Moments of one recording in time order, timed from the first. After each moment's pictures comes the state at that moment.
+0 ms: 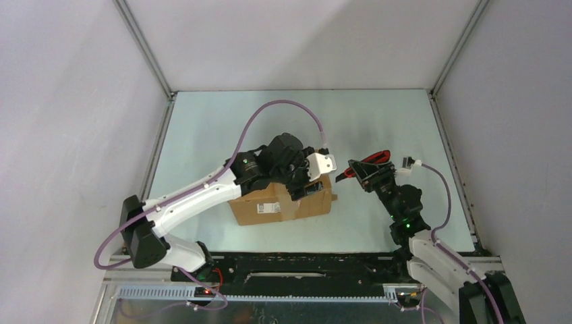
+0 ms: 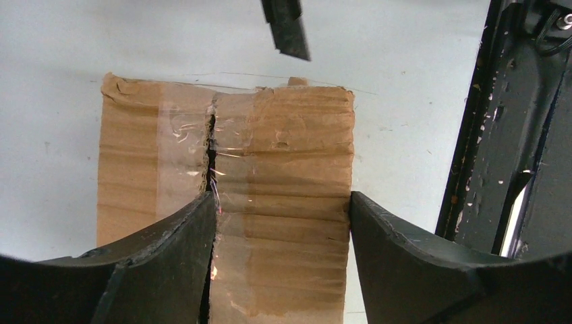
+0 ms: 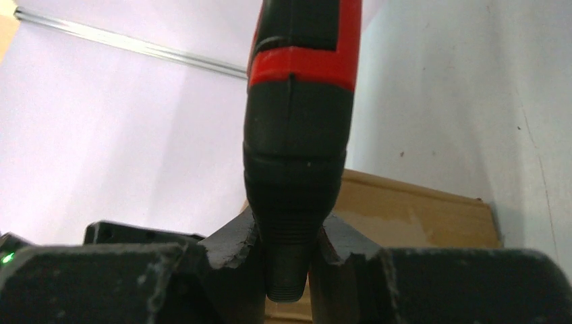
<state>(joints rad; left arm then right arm) -0.97 1.41 1.30 -0.61 0.19 0.39 0.33 0.75 0.13 0.71 -0.13 1.32</state>
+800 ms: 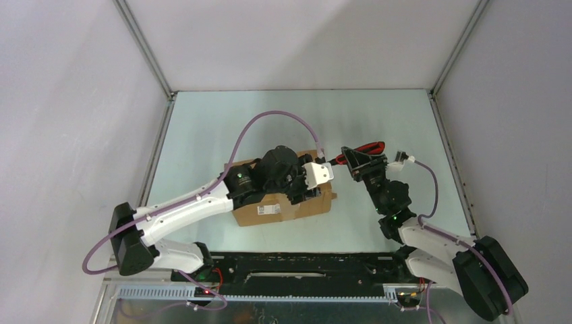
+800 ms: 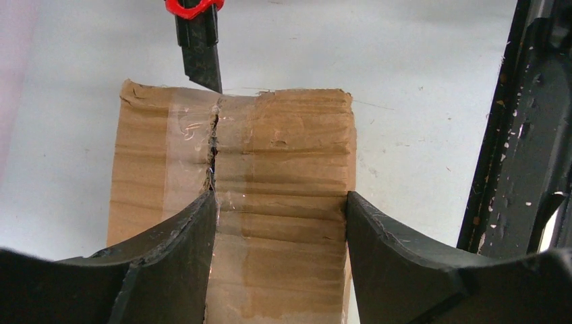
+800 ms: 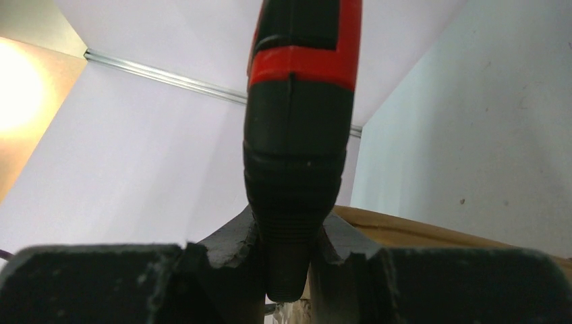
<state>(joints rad) -1.03 1.30 1.14 -0.44 0.08 0.40 0.52 1.04 0.21 1.02 0.17 1.34</state>
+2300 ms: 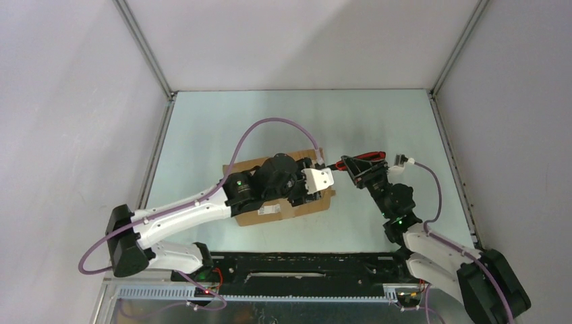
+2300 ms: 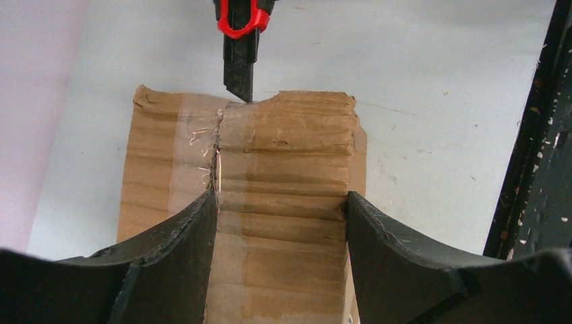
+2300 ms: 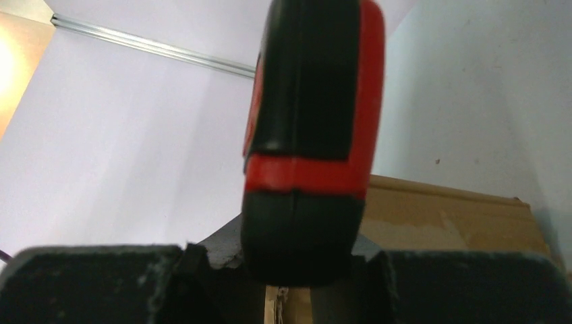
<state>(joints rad) -1.07 1.26 1.08 -0.36 -0.03 0.43 0.48 0.97 0.16 0.95 0.03 1.35</state>
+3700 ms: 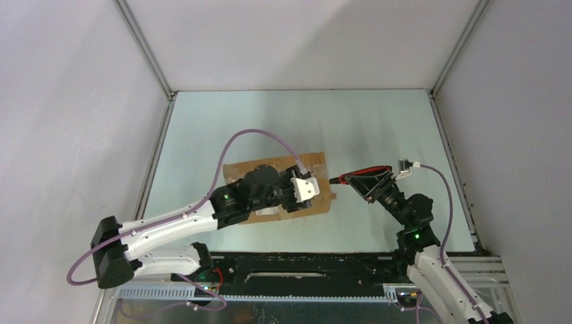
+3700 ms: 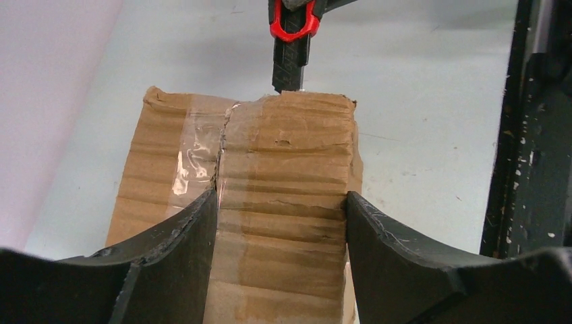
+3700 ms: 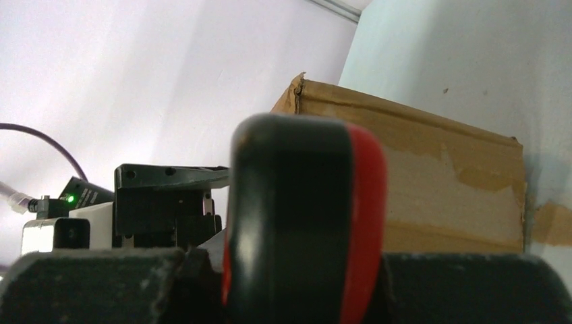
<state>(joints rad) -1.06 1.12 0.85 -0.11 0.03 0.42 0.29 0.53 0.11 0.54 -0.43 1.25</state>
